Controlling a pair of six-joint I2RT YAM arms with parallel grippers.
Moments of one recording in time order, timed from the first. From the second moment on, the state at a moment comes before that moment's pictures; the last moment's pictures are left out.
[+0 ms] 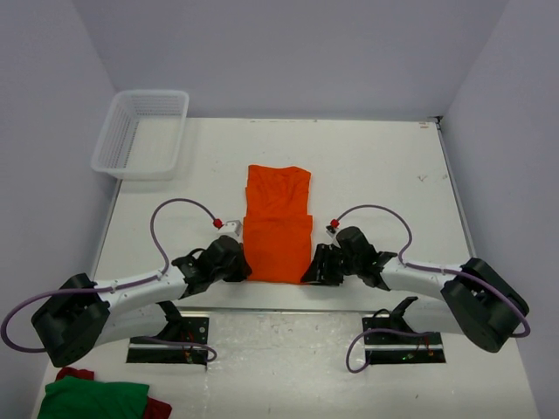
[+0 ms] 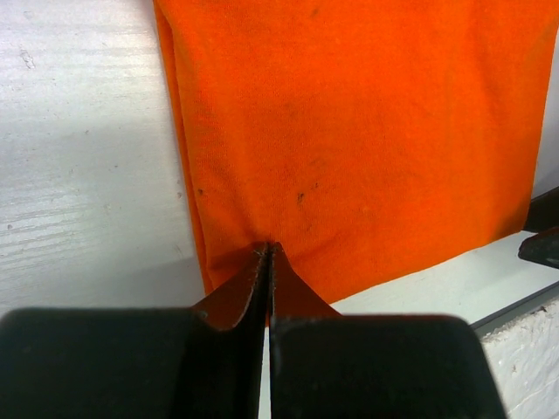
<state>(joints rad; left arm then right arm) -0.84 1.09 0.33 -0.07 -0.12 -0.81 0.70 1.26 0.33 0.10 -0.40 0.91</state>
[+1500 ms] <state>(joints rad) -1.04 1.09 0.50 -0.57 -0.37 -1.07 0.73 1.27 0.32 0.11 -0.30 0.92</state>
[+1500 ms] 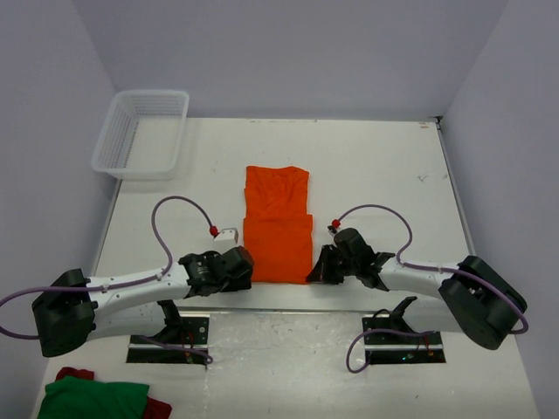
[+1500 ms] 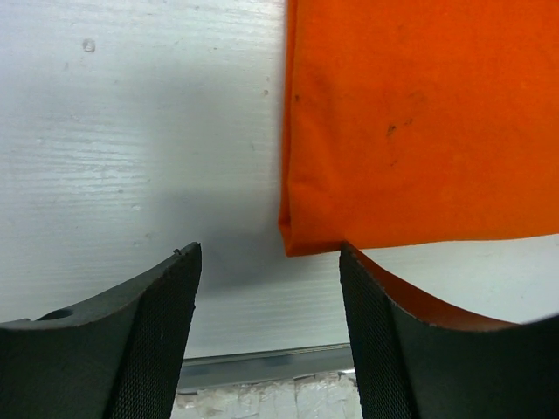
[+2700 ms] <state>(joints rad) -1.09 1.05 0.42 -0.42 -0.26 -1.10 0.78 1.16 0.33 -0.03 -0.24 0.86</state>
